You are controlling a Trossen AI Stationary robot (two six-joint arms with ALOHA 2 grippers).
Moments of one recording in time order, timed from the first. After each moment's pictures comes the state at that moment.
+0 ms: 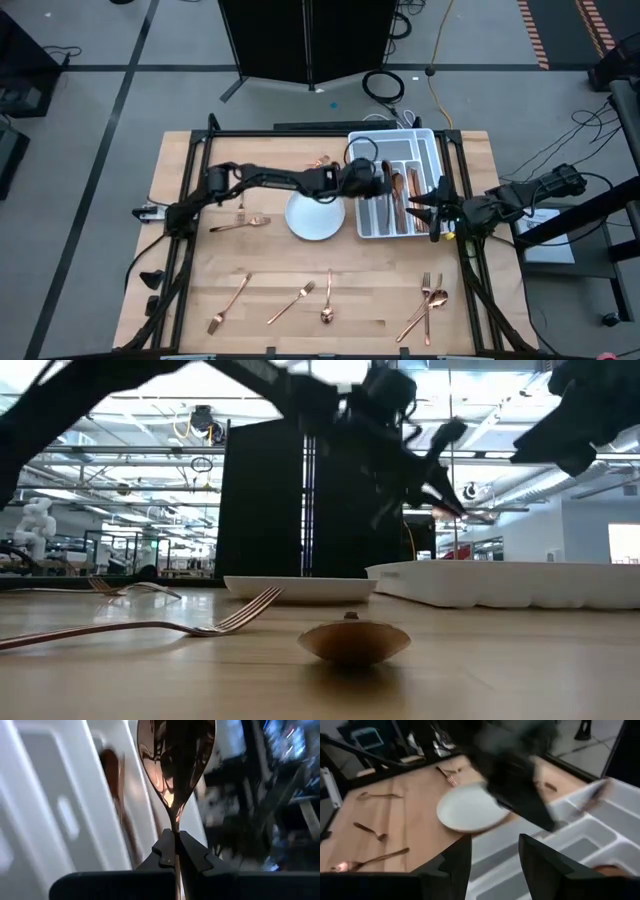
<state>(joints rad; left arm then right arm) 0.12 2.28 1.80 0.01 -0.06 -1.22 0.37 0.39 0.42 -0.49 0.60 0.51</state>
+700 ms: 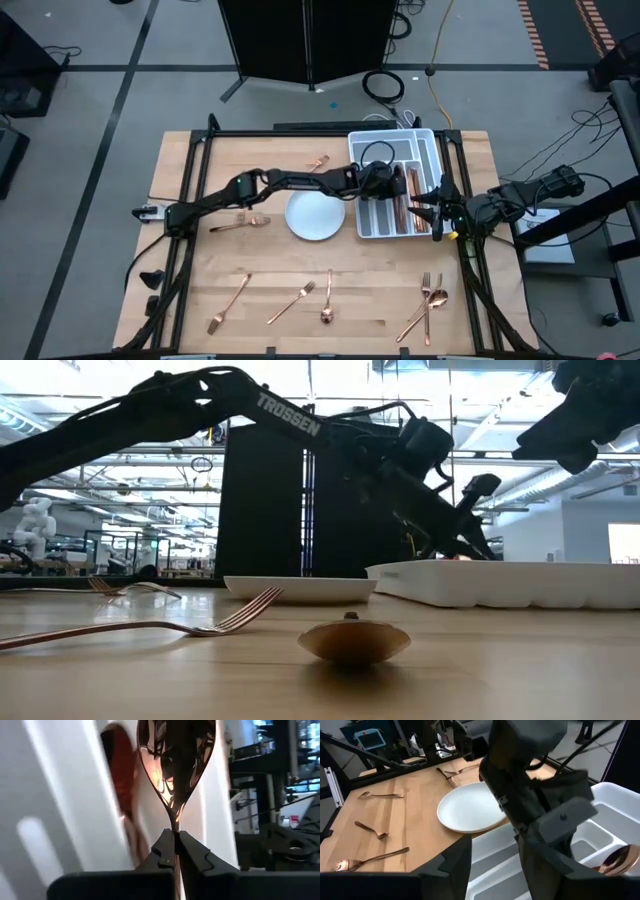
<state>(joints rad) 0.17 2.62 2.22 -0.13 0.02 -1.25 0.37 0.34 0.42 -0.50 0.60 0.48</state>
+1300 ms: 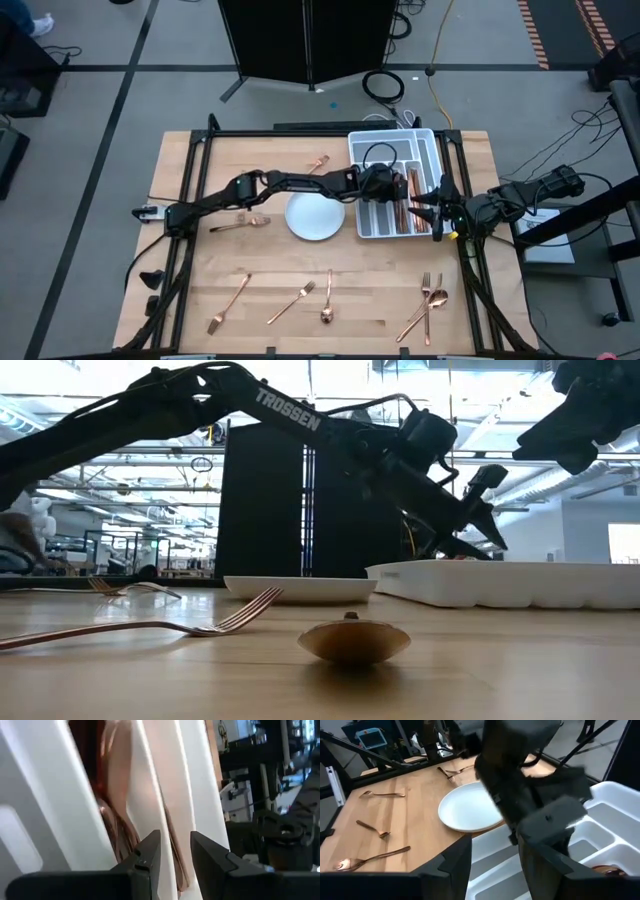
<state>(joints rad) 0.15 2.61 2.22 -0.12 0.03 -1.21 0.37 0.34 0.42 -0.51 0.59 0.48</state>
